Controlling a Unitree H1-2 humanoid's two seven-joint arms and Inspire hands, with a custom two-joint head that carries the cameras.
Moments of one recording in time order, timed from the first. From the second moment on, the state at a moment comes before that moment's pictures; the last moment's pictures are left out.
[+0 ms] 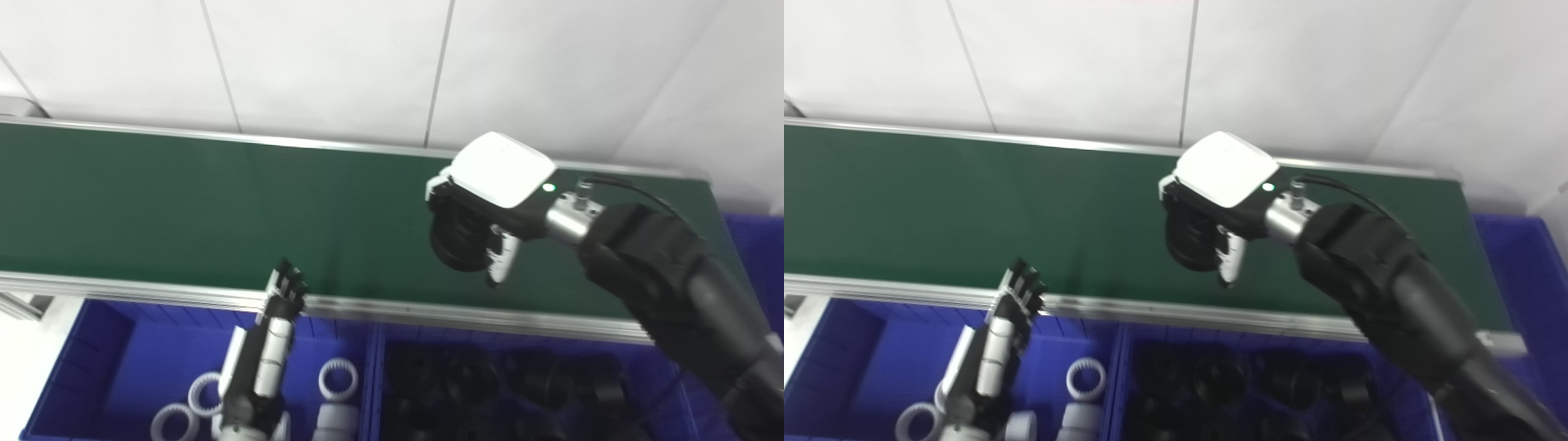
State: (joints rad) left arm 0.49 -0.04 -0.24 -0.47 -0.02 0.14 -0.02; right arm -0.28 -0.64 0.36 -0.69 -0.91 0.12 0.81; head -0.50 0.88
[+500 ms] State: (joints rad) left arm 0.43 0.08 -0.13 -0.52 -0.12 0.28 -0.08; right arm 0.22 -0.39 0.12 -0.91 -1.09 0.13 0.82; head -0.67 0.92
